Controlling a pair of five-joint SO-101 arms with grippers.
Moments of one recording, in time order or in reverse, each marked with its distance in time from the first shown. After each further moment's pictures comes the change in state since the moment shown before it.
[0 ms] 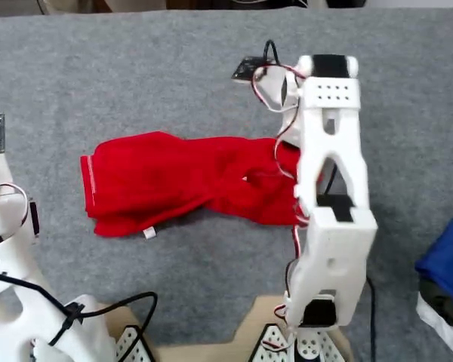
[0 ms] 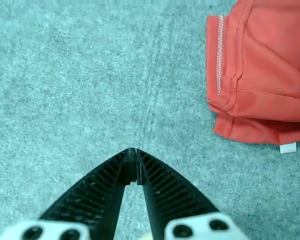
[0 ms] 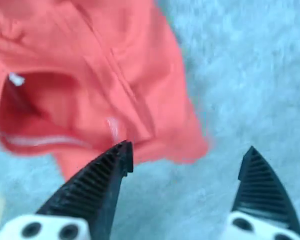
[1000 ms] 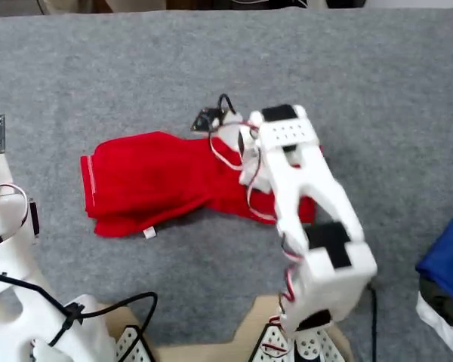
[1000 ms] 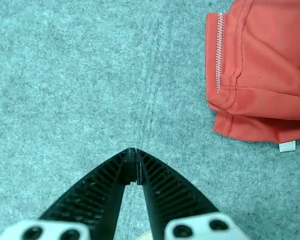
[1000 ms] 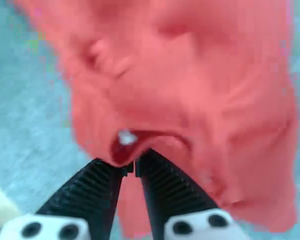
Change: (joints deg) left arm 0.0 0.0 0.0 0.1 0.0; right arm -12.3 -12.0 37.6 -24.3 -6.2
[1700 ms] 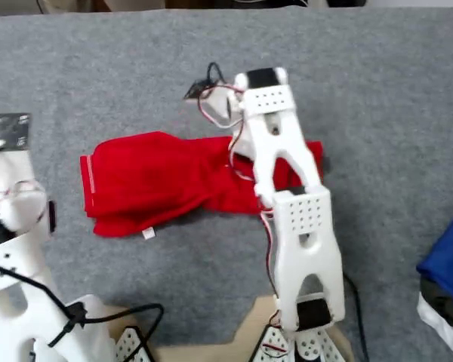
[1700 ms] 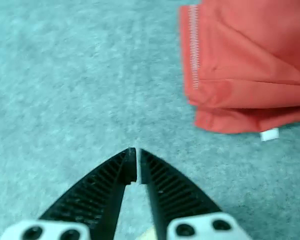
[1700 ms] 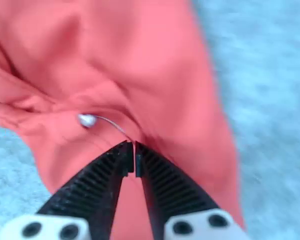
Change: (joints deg) left arm 9.0 0.1 2.7 -1.1 2.6; right arm 0.9 35.3 -56.9 24.3 -3.0
